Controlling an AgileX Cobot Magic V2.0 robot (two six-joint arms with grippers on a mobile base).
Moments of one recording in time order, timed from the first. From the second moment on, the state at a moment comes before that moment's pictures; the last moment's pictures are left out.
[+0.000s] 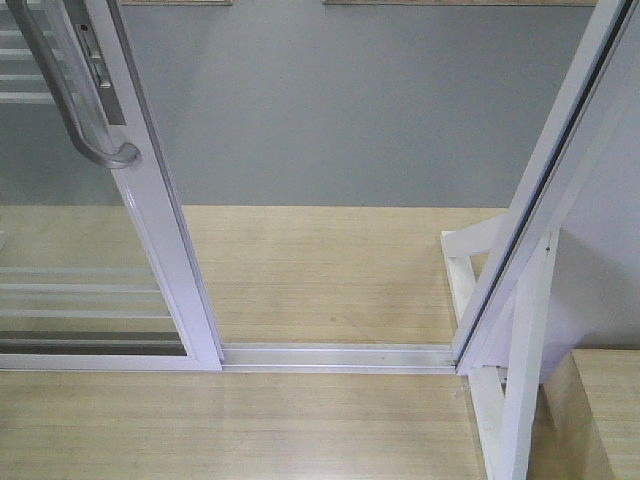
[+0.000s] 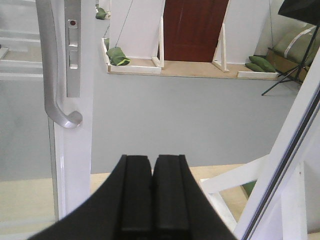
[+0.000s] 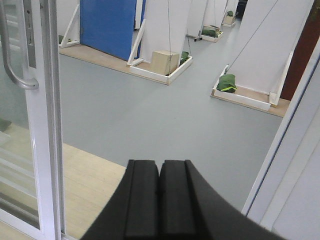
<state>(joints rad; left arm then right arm) -0.15 0.24 -0.26 -0.39 0.27 0.24 0.36 0.10 -0.41 -0.05 0.54 -0.11</state>
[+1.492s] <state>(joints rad) -0.15 -0.01 0.03 -0.10 0.21 0.11 0.36 0.10 -0.41 -0.04 0.54 -0.11</state>
